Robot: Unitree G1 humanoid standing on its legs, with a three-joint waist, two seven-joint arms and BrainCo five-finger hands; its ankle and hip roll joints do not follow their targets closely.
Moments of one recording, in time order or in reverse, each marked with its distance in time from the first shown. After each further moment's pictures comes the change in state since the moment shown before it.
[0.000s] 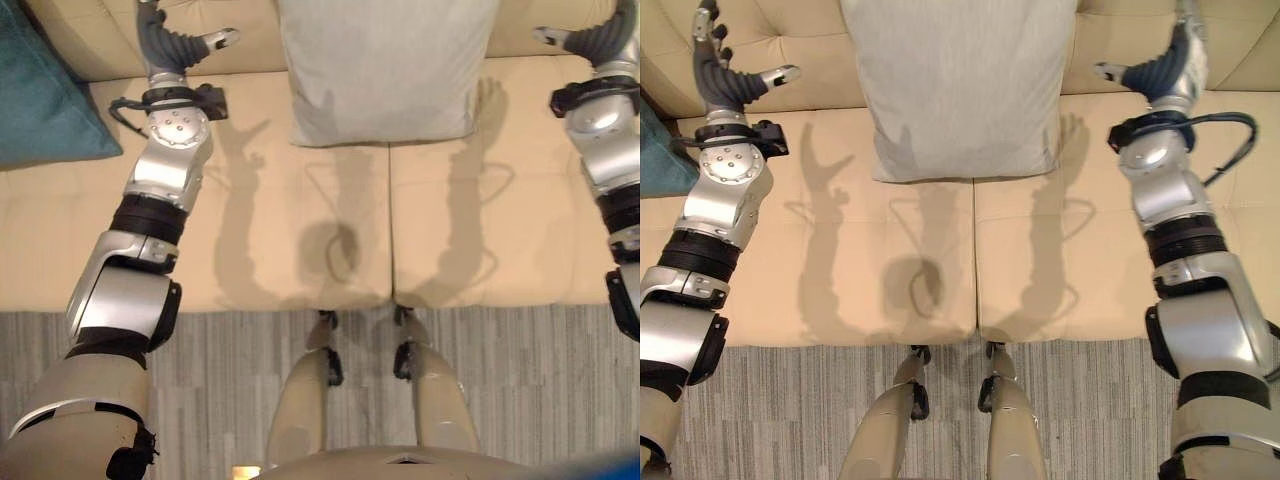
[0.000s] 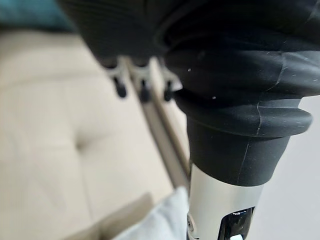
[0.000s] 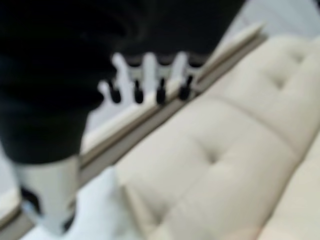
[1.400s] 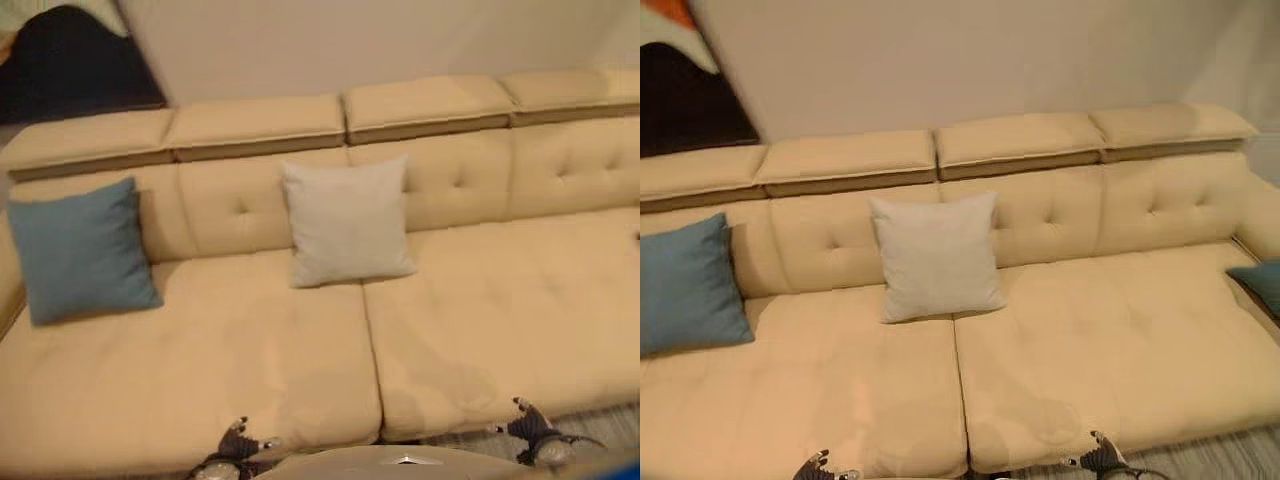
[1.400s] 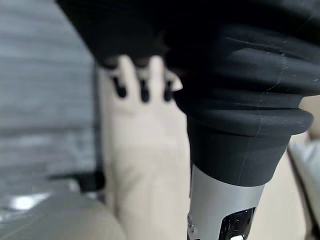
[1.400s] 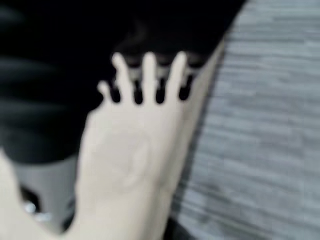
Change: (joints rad) left arm 1.117 -0.473 0.112 0.430 0.207 0.088 -0.365; right arm 1.144 0.429 -0.142 0.389 -0.140 -0.081 0.339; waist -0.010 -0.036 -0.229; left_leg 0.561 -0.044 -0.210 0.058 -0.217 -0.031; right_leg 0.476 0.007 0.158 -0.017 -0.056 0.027
